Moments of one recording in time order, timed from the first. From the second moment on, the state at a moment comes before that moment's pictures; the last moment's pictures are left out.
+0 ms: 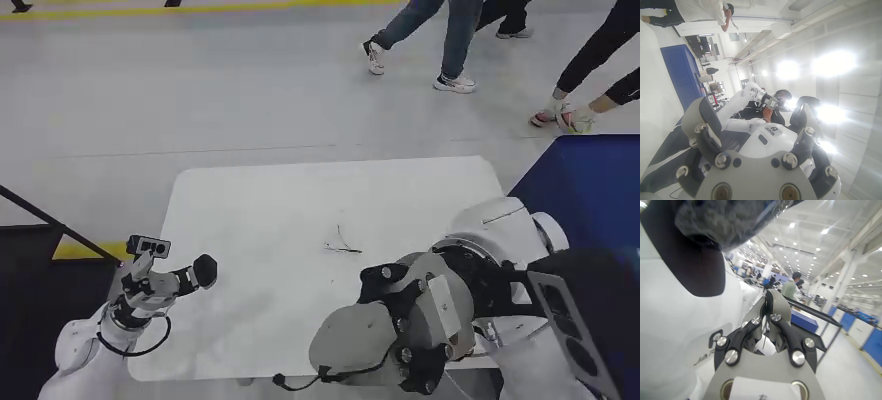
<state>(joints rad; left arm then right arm) 1.50 -1.04 -1.60 -1.58 -1.08 -0.30 -1.25 -0.93 -1.32 1.23 -2.20 -0.20 -1.01 0.59</state>
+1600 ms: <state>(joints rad) 1.50 -1.04 -1.60 -1.58 -1.08 -0.30 -1.25 -1.25 -1.19 1.34 -1.83 0.32 -0.65 0.82</state>
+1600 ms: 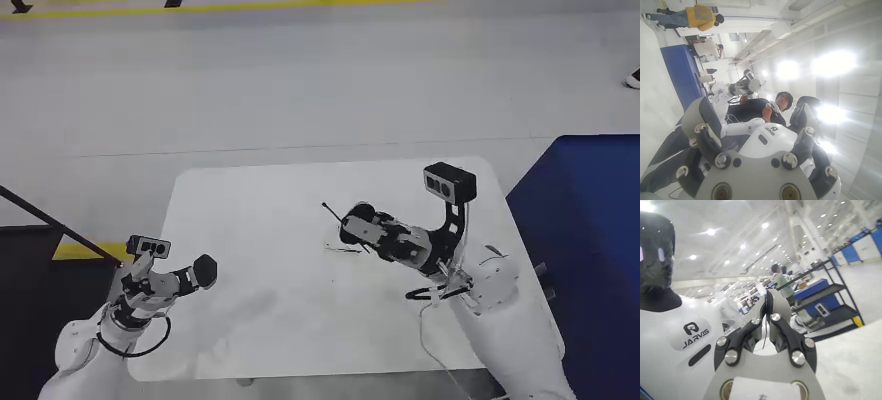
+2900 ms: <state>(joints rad) 1.19 -1.08 -1.17 -1.71 -0.83 0.18 -1.01 -1.49 -1.14 1.74 -1.73 0.35 -0.36 0.80</state>
